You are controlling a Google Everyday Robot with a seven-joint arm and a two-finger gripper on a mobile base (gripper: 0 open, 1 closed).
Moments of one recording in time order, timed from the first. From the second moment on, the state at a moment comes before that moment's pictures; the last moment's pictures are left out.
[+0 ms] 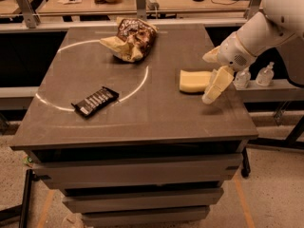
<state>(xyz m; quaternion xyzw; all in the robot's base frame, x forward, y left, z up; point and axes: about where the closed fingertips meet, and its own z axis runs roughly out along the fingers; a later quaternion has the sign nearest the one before) 0.610 -0.166 0.843 -0.60 0.74 0.17 0.24</state>
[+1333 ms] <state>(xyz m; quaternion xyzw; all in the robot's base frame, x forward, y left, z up) 0.618 -0.155 0.833 -0.60 0.74 0.19 0.25</state>
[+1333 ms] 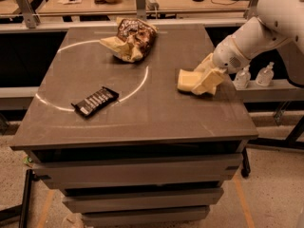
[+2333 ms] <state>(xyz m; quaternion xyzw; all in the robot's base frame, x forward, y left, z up) 0.592 -0.033 0.875 -0.68 0.61 0.28 0.29</state>
